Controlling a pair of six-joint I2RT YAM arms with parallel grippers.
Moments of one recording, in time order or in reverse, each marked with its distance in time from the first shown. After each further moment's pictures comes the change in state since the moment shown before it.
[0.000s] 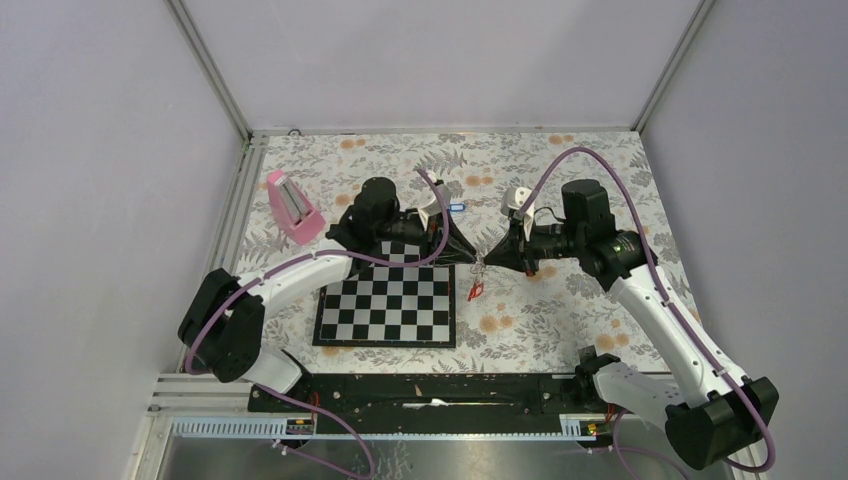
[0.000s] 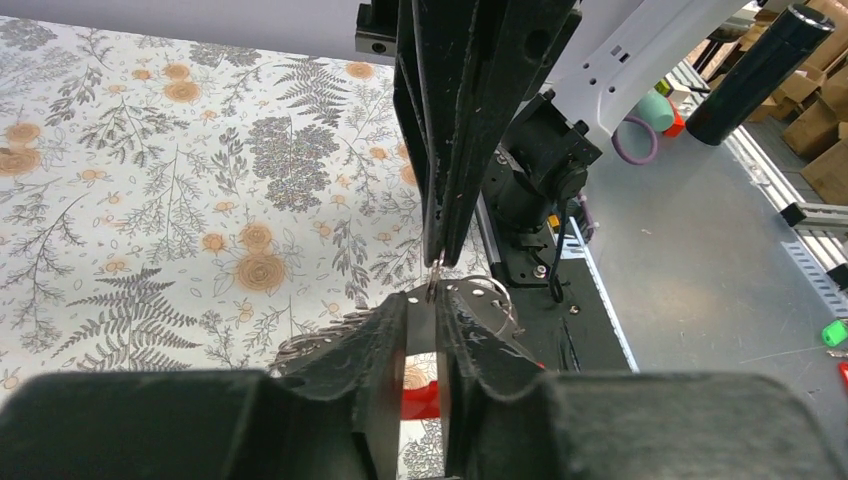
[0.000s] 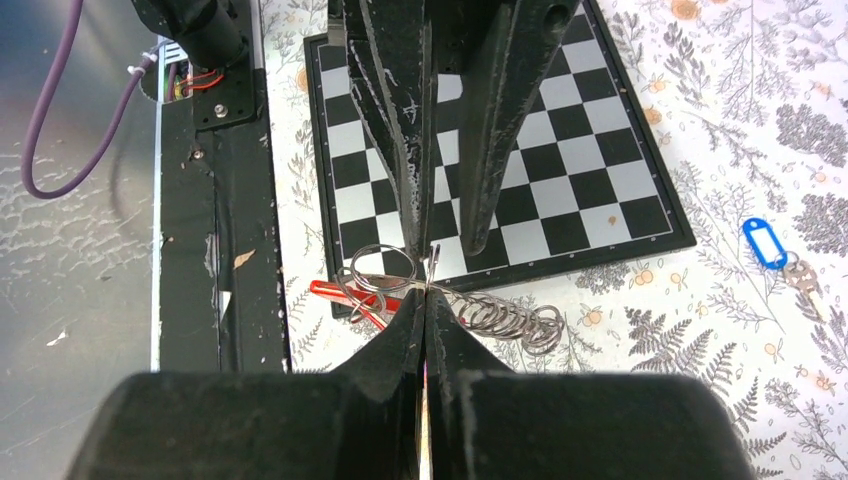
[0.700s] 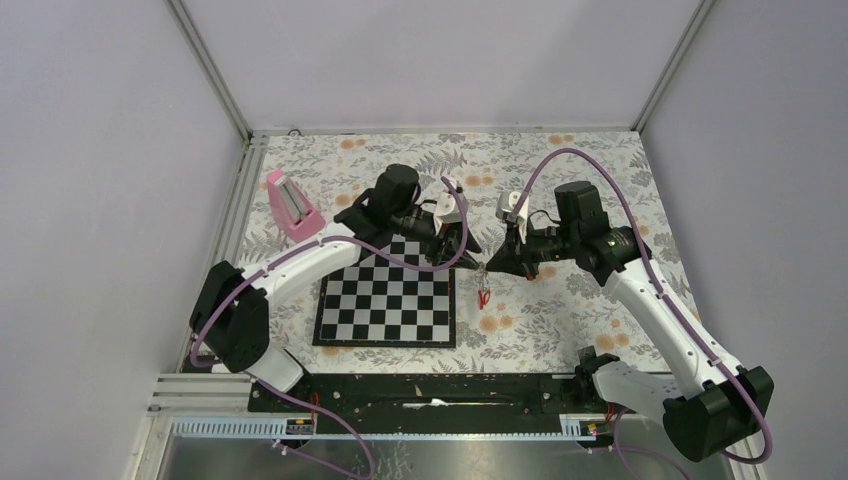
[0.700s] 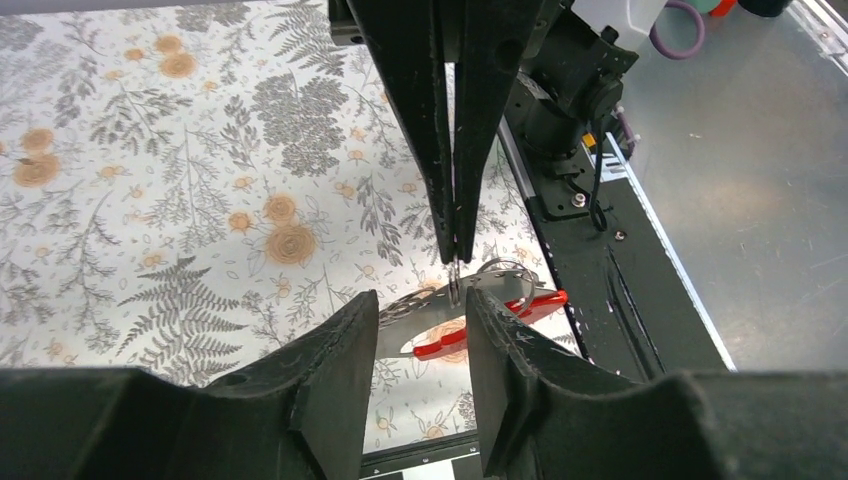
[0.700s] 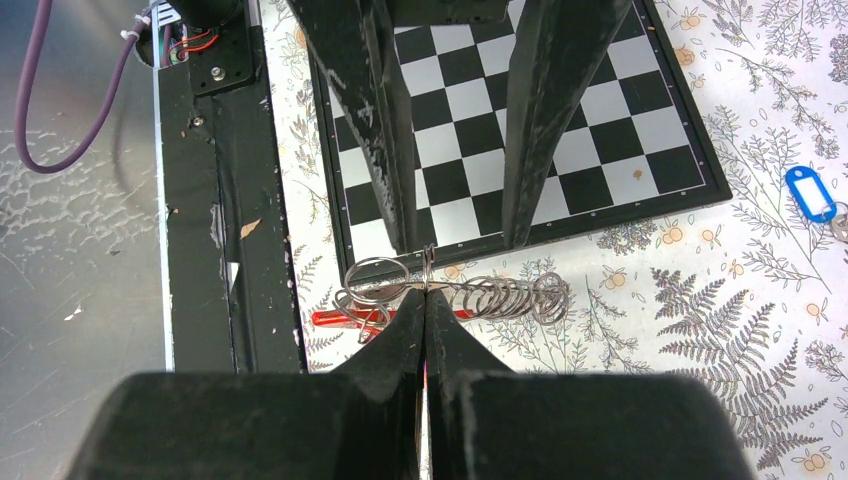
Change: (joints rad) left arm -0.026 0.061 0.206 -0.463 0.016 0.438; right arm 0.004 0.043 0.013 -0.107 0.035 -0.048
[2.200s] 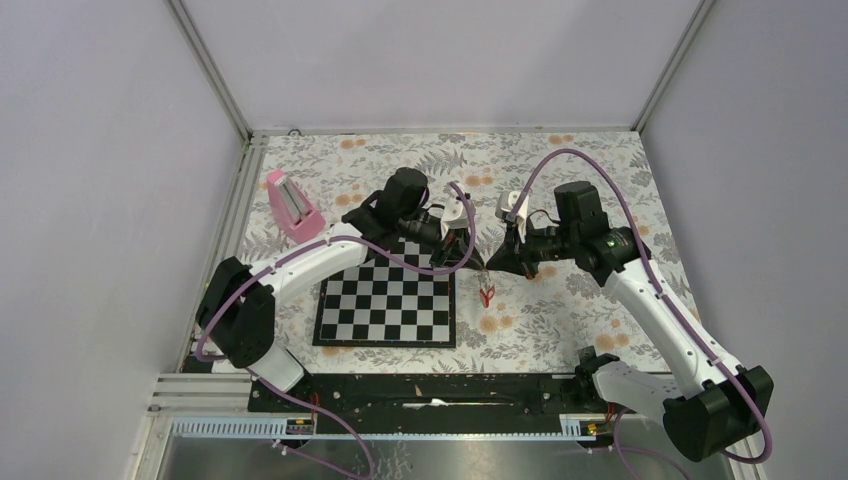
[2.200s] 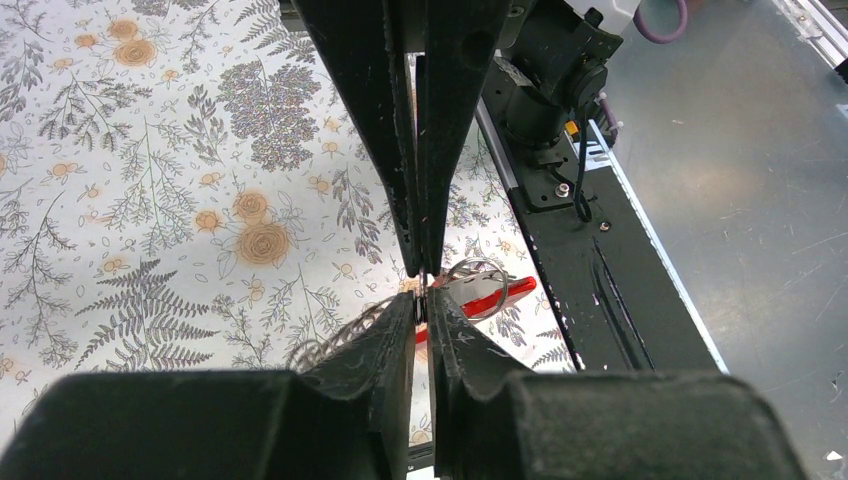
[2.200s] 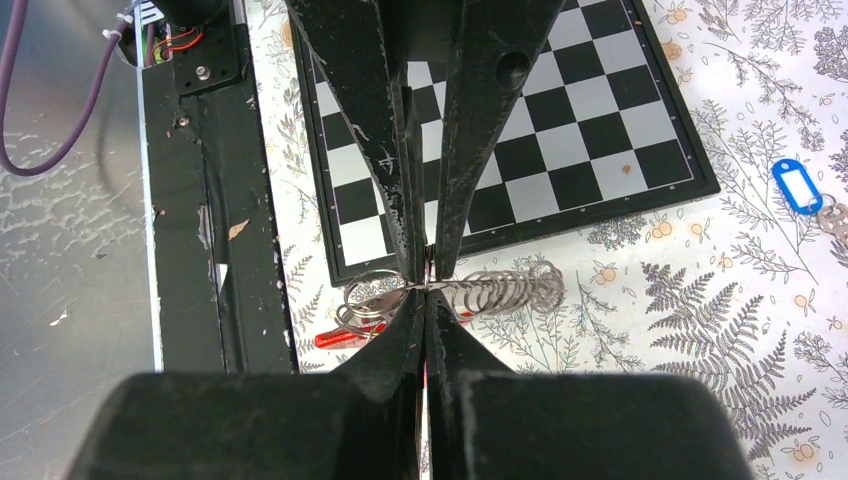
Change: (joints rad) left arm -0.034 0.039 0.018 -0.042 0.006 0.029; right arm 0.002 0.000 -0.006 0.016 0.023 0.006
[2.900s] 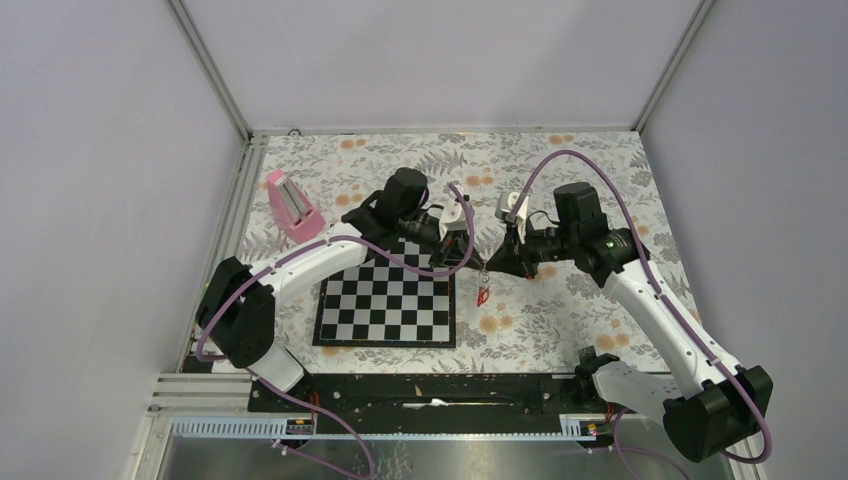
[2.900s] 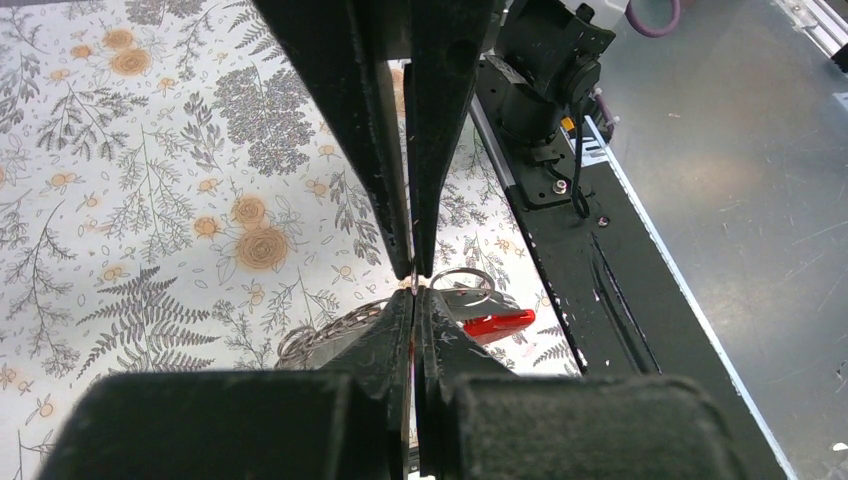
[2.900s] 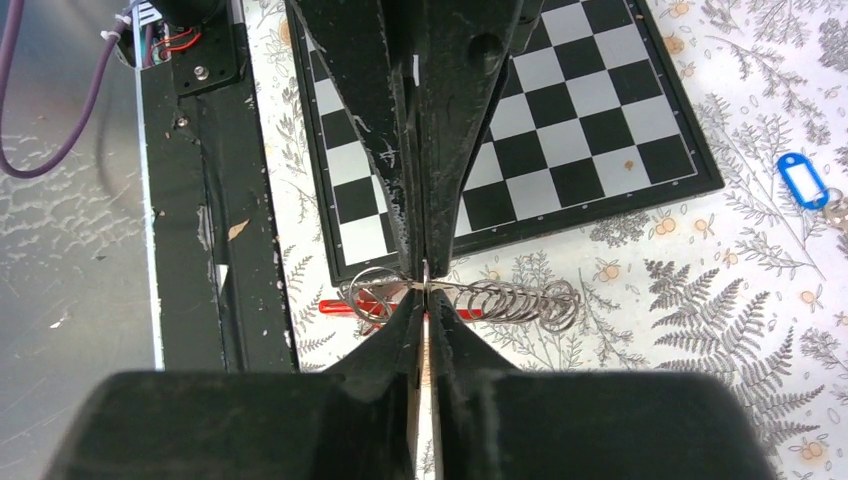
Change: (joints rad) left arm 0.000 0.000 0.000 -0.008 0.013 0.022; right arm 0.000 -0.001 -0.014 0.011 0.003 0.006
